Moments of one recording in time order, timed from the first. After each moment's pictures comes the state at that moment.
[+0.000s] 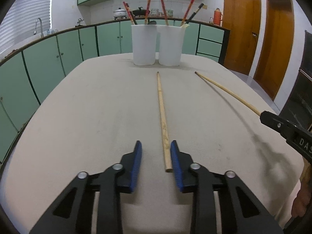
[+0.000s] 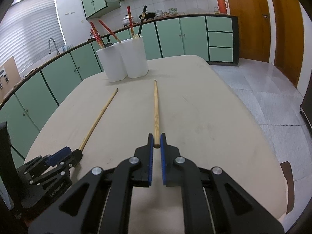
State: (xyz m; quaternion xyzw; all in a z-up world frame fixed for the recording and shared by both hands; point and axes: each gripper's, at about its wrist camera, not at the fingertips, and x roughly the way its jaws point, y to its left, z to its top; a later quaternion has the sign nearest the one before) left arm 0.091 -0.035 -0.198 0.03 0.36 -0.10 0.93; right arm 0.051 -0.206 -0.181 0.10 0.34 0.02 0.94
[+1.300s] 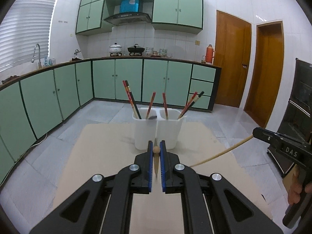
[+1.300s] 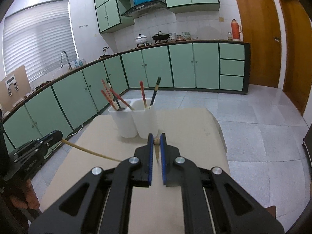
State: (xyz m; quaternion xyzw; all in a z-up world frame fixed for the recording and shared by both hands) left arm 0.151 -0.012 -0.030 0.00 0.24 -0.13 0.96; right arm 0.124 -0.234 -0.031 0.07 0.28 0.06 0.96
